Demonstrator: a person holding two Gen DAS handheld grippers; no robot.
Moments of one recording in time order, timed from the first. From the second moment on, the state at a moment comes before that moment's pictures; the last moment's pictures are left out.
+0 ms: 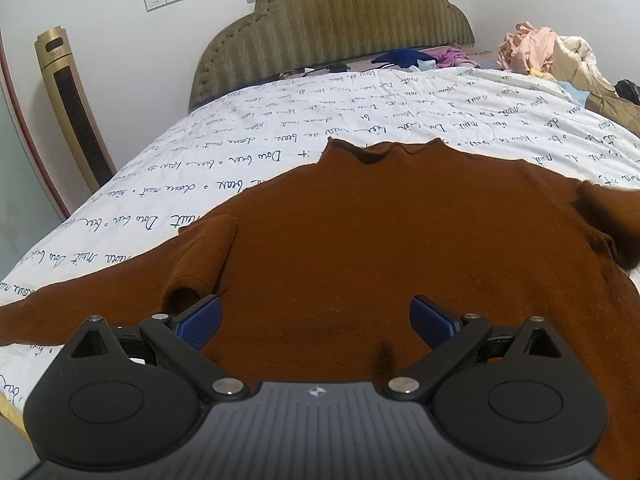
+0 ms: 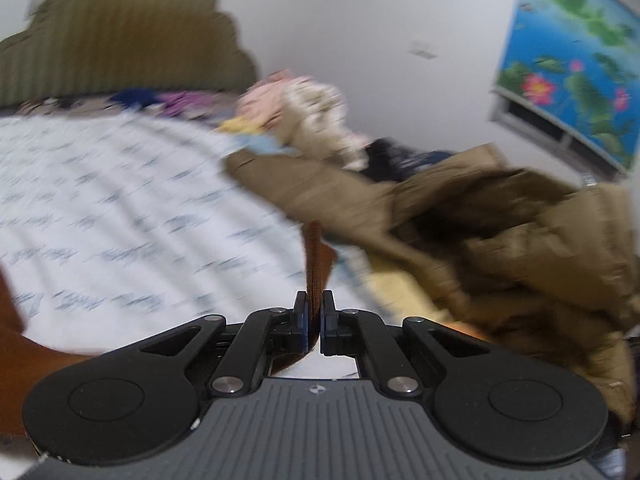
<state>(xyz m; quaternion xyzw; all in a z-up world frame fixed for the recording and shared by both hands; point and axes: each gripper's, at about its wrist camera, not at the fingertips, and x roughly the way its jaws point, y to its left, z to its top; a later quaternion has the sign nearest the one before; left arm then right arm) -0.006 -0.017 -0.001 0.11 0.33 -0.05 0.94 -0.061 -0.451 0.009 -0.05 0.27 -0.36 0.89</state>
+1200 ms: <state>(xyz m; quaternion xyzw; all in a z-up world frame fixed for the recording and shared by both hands) 0.003 -0.007 -0.011 0.10 0.34 -0.04 0.93 -0.050 -0.333 0.024 -0.01 0.19 -0.21 0.96</state>
